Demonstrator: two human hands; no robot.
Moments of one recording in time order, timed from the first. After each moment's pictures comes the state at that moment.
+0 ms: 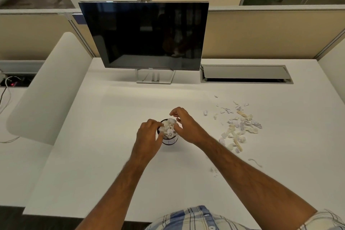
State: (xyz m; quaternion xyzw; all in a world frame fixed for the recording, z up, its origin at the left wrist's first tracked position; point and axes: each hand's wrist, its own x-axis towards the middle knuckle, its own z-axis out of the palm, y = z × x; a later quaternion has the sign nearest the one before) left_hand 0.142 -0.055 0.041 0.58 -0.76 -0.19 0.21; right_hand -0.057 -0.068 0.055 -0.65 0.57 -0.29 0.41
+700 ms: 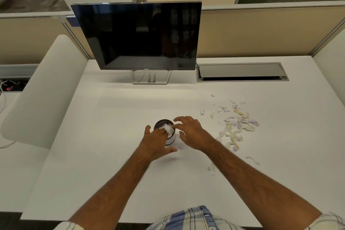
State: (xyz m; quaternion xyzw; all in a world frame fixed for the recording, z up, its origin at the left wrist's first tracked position) left_hand 0.119 -0.068 0.026 0.46 -0.87 -0.11 -0.14; right_hand -0.083 -0.050 0.036 -0.78 0.58 -0.09 0.22
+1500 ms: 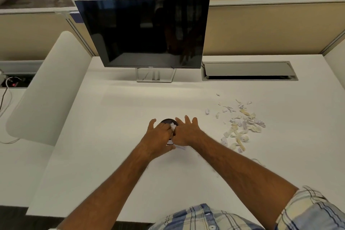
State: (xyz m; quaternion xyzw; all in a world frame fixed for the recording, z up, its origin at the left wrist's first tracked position) left_hand 0.124 -0.074 0.053 0.41 -0.90 -0.11 -0.11; right_hand -0.034 -0.080 0.053 -0.71 0.61 0.24 0.26
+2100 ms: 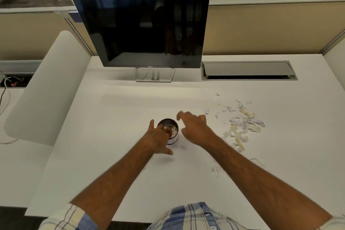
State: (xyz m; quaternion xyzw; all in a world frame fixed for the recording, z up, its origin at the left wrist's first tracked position) left_hand 0.114 -0.097 0.036 0.38 -0.86 -0.11 -0.30; right_hand -0.069 -0.069 0.058 -0.71 0.65 -0.06 0.25
